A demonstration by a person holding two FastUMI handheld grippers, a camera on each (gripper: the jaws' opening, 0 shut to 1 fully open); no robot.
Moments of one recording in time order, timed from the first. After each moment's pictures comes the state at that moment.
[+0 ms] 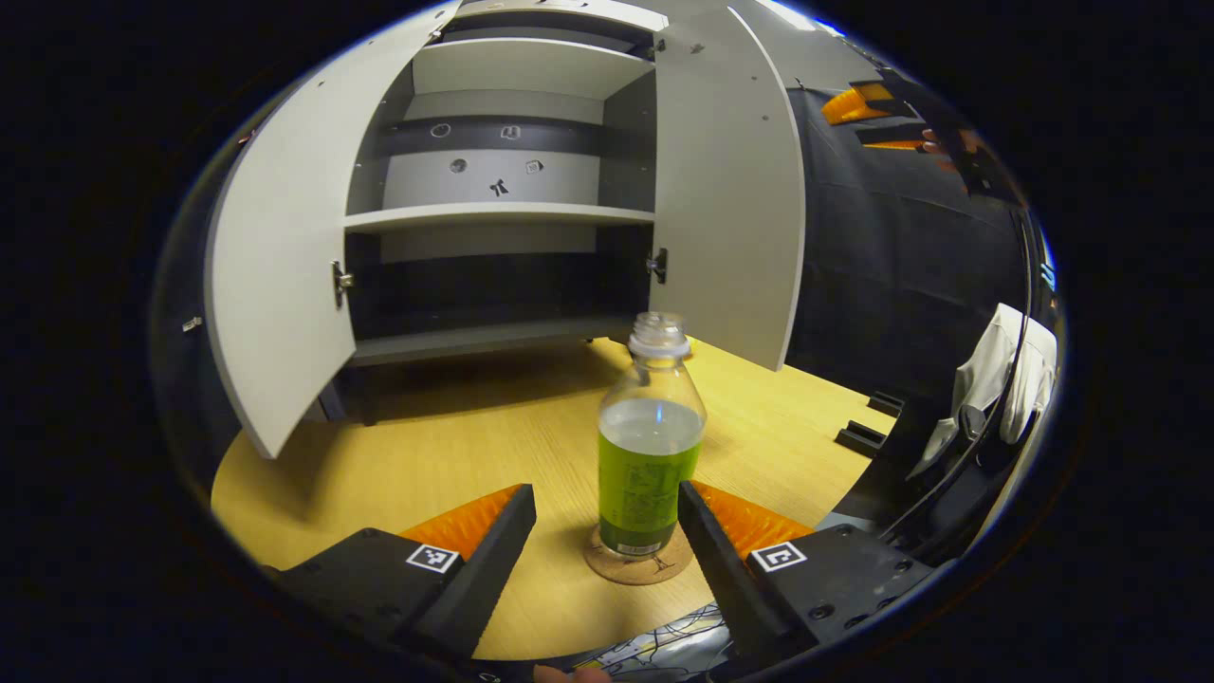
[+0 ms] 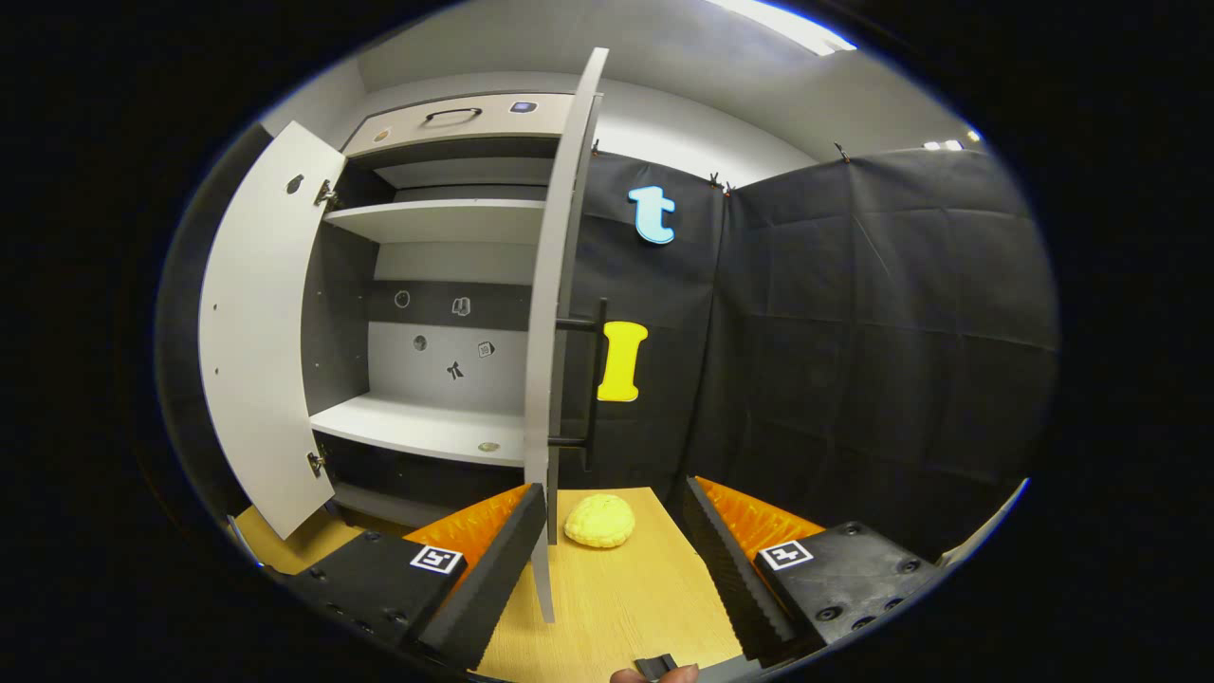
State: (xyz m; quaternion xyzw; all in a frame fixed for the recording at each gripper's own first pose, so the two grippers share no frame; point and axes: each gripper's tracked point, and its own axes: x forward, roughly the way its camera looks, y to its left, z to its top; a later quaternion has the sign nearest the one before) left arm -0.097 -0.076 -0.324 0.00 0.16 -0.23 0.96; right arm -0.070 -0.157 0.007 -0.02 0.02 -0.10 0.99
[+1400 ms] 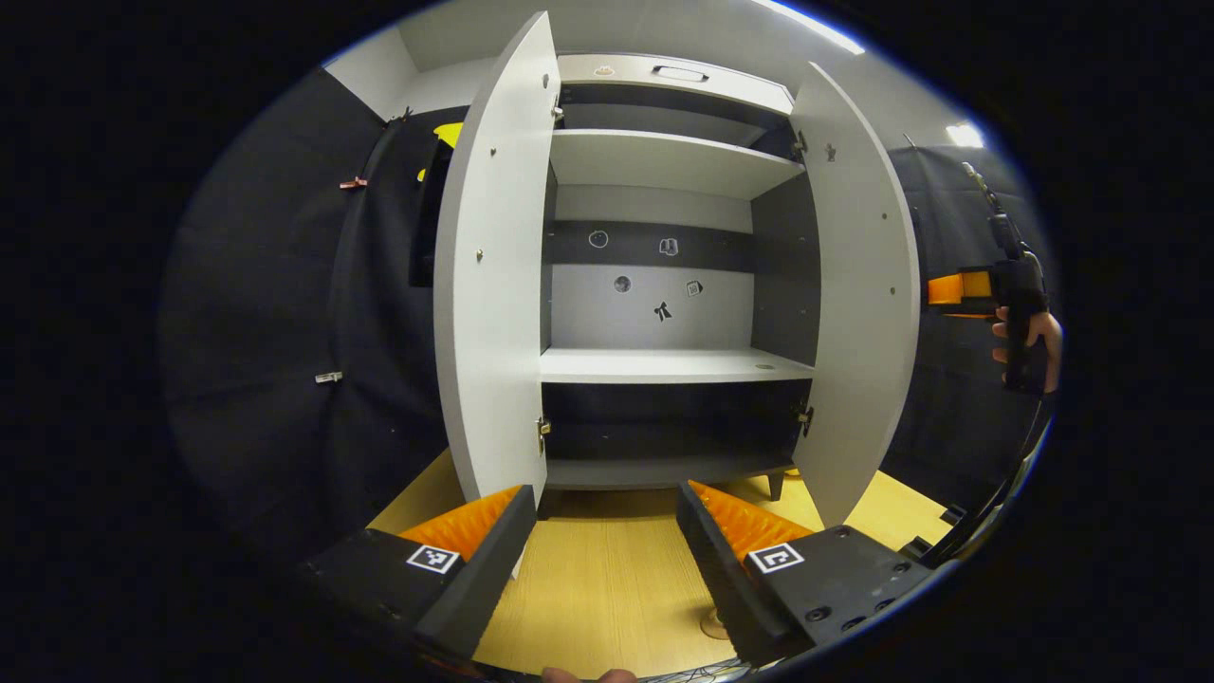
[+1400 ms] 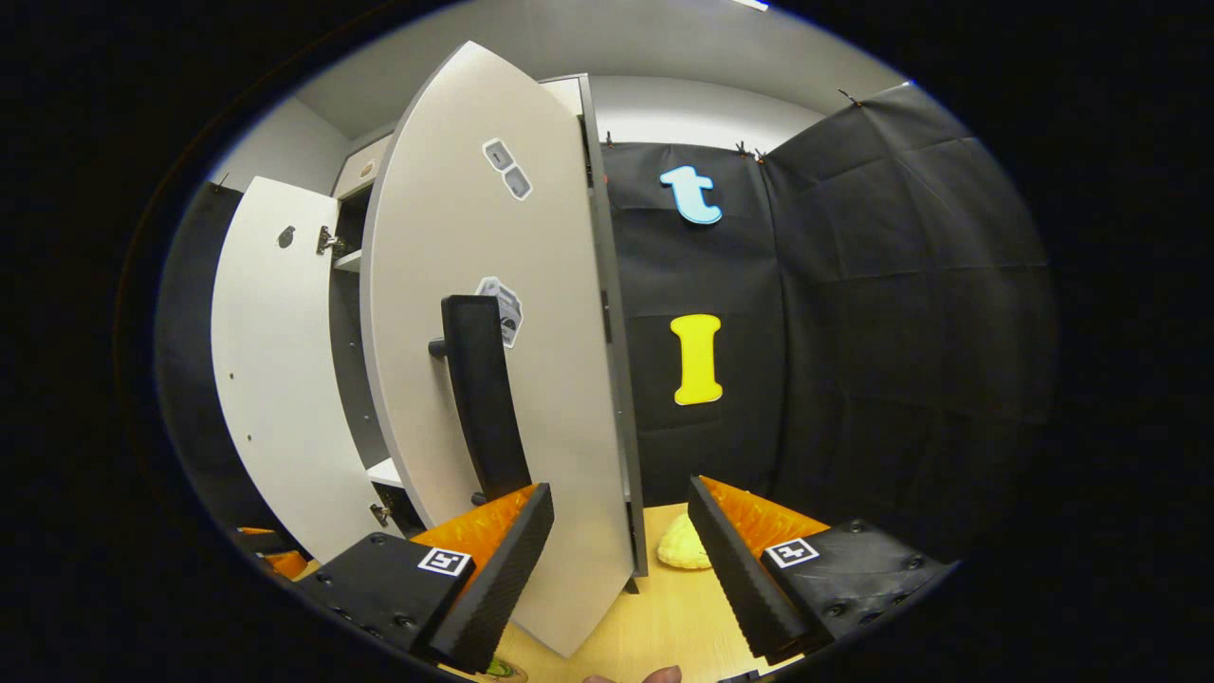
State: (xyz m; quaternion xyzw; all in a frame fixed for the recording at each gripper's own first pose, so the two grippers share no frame) left arm -0.070 0.052 -0.152 -0.04 0.08 -0.04 1.00; right arm 0.021 -0.090 0.002 0.07 0.02 0.03 1.00
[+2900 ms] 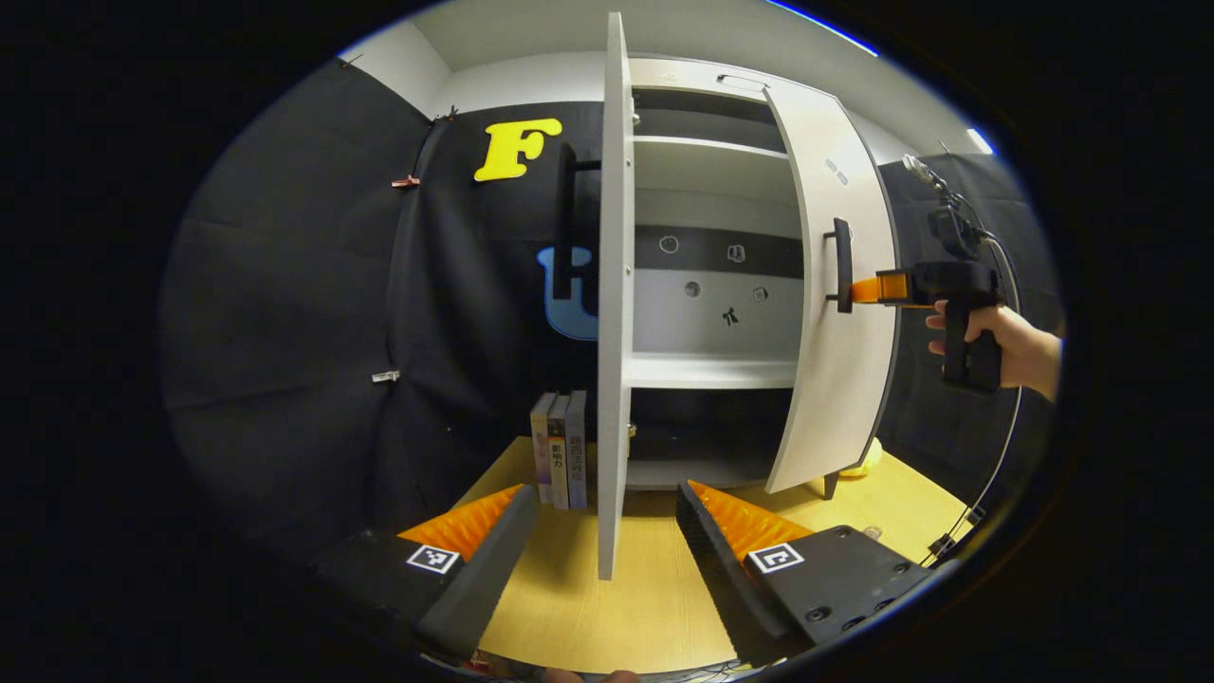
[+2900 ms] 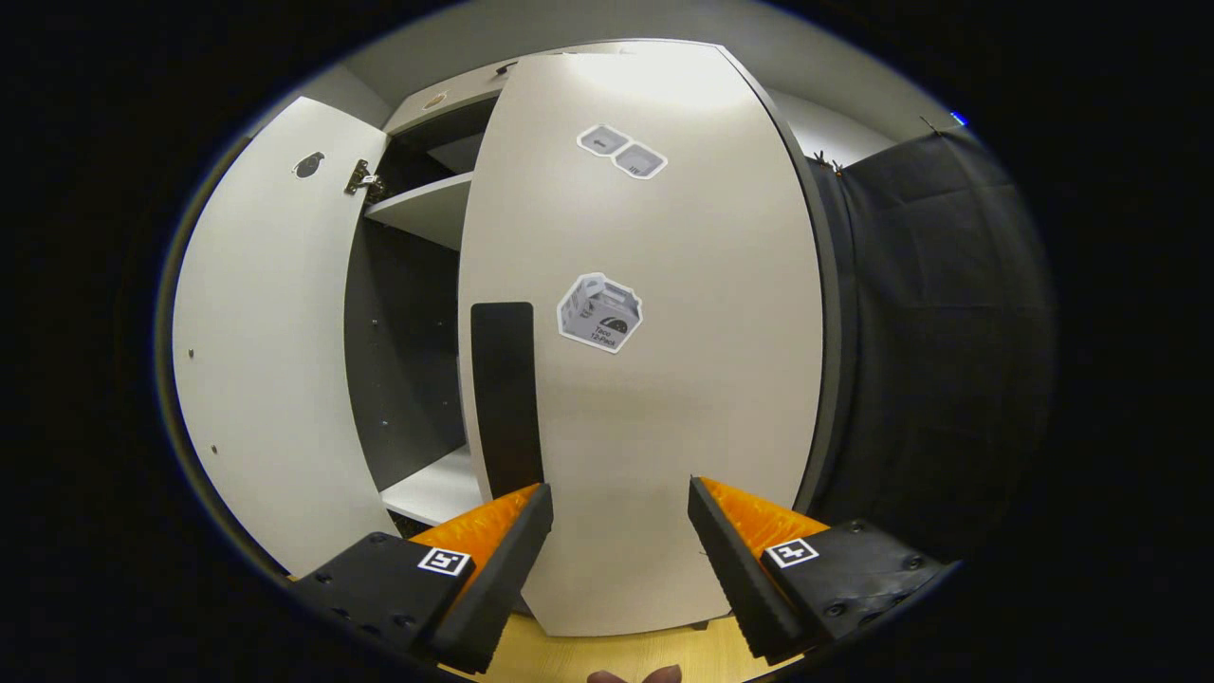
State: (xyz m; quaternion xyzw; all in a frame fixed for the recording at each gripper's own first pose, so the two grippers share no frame) left arm -0.084 0.152 -0.136 -0.04 0.08 0.03 1.00; right arm 0.139 0.049 0.004 0.02 0.01 0.05 1.00
